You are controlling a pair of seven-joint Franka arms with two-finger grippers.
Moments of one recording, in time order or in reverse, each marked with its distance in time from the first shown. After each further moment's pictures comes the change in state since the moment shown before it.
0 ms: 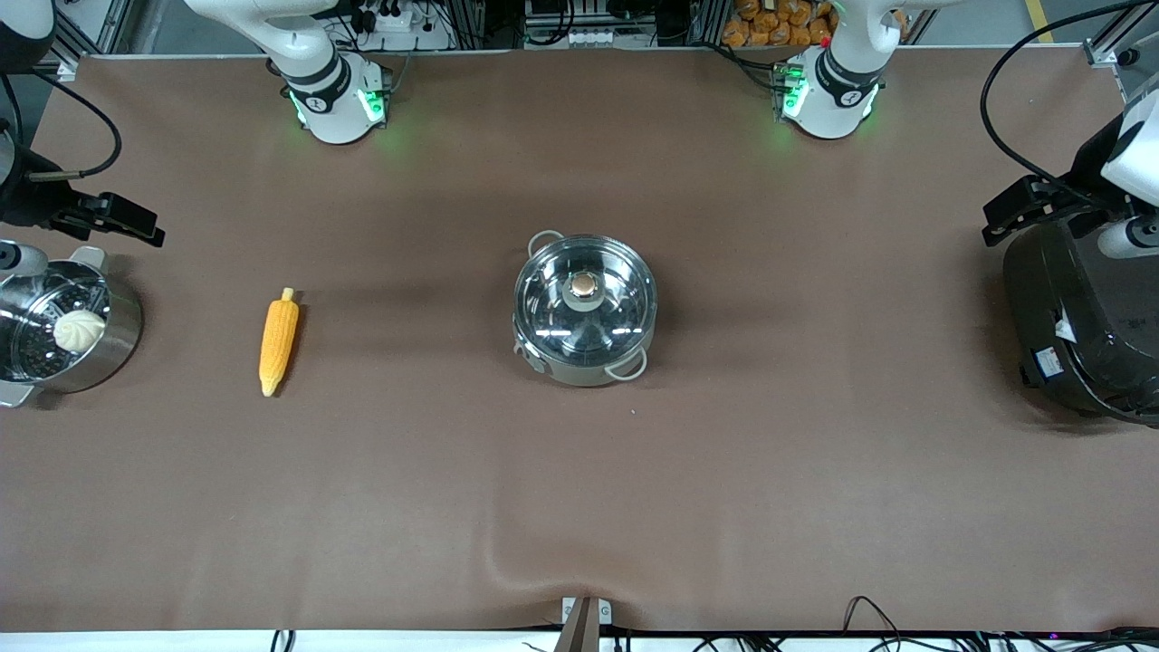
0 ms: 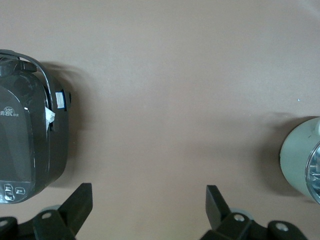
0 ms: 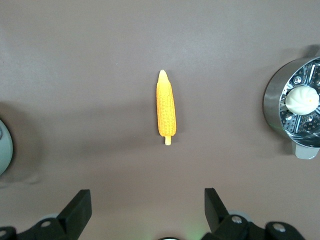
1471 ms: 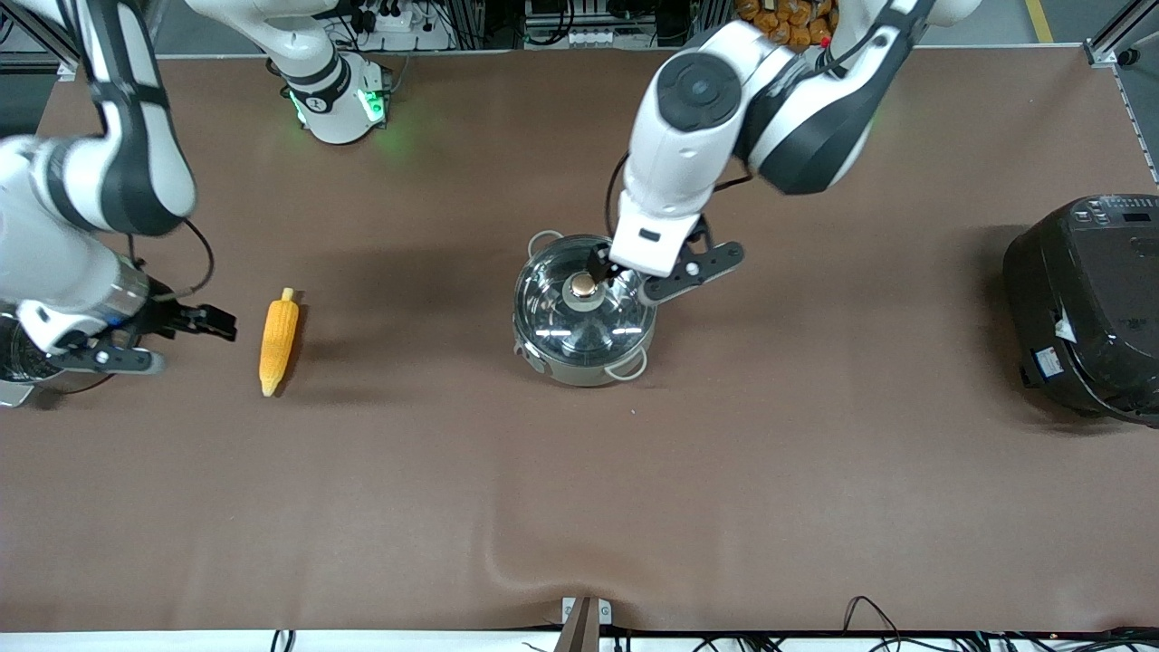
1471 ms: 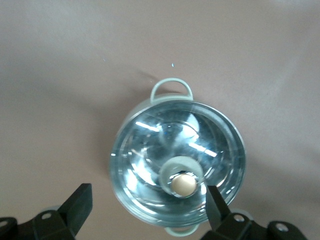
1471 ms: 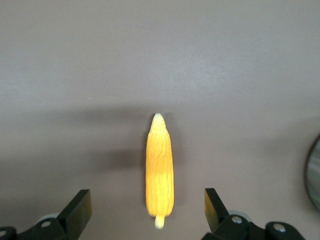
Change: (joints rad) left arm -0.563 0.415 -0.086 0.110 -0.050 0.330 -1.059; right arm -0.034 0.213 0.003 -0.345 0.000 0.649 -0.117
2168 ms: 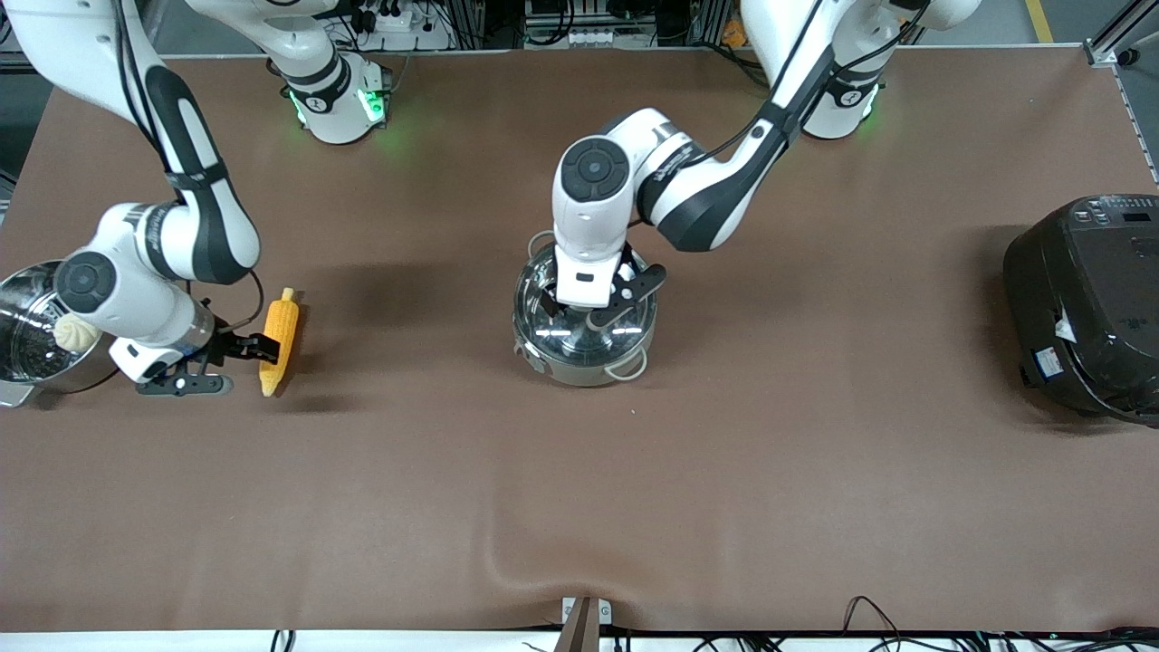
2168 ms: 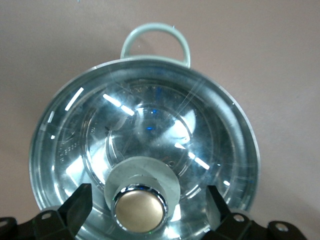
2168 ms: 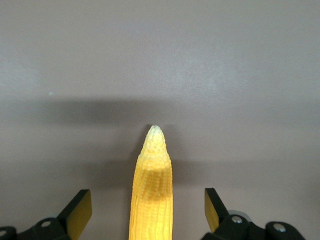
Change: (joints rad) left arm -0.106 0.193 0.011 0.007 0.047 0.148 -0.254; right arm -0.002 0.181 0.004 -0.073 0.000 0.251 -0.054
